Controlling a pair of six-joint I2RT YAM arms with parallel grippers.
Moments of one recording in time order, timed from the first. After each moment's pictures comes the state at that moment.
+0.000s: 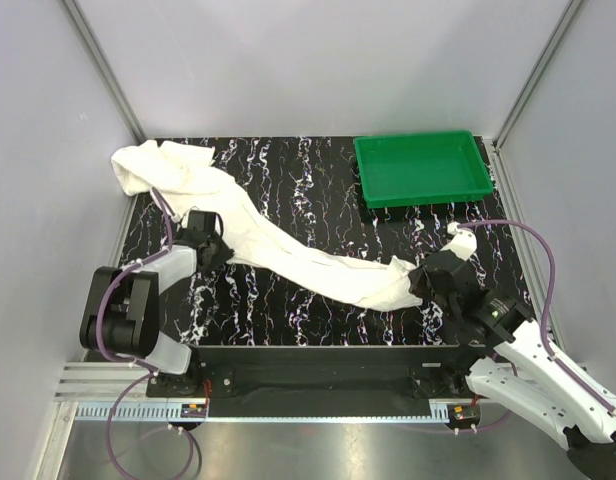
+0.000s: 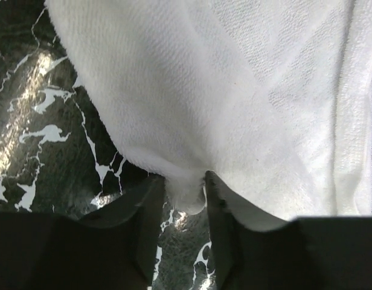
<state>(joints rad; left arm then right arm) -0.13 1.48 0.68 -0.15 -0.08 -0.75 0.71 0.67 0.73 -0.75 0.46 0.79</state>
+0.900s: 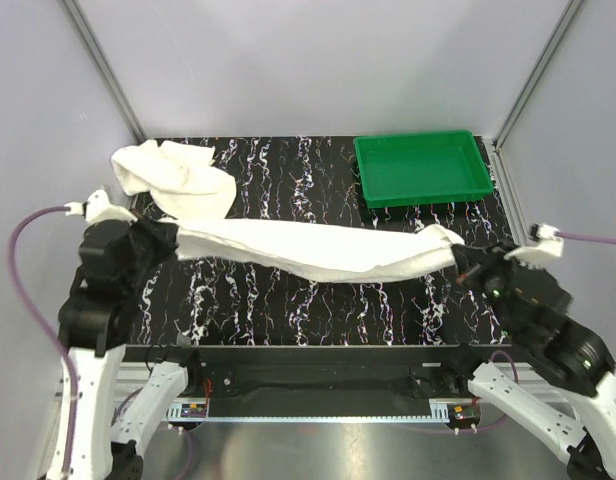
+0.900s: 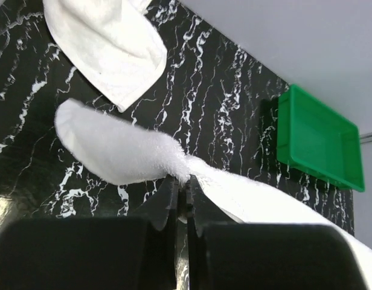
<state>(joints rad) -0.13 0.70 1.15 -0.83 -0.16 -0.64 0.71 0.48 1.03 -0.82 0.58 0.70</state>
